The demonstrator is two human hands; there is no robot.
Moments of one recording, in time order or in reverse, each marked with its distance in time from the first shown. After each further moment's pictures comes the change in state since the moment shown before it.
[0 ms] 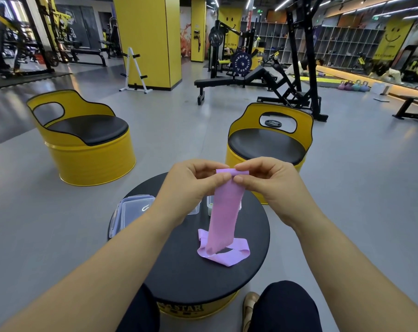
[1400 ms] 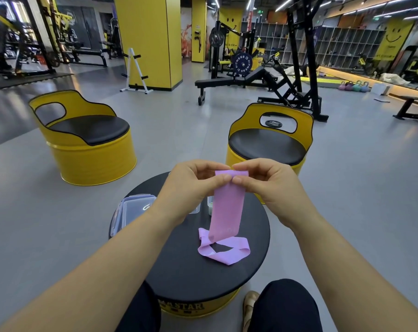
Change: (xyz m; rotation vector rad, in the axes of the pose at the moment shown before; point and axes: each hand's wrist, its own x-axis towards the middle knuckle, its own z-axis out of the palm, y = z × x) left_hand -0.005 -0.001 0.000 0.039 -0.007 -0.009; right_hand -0.005 0.004 0.002 -0.046 -0.013 -0.006
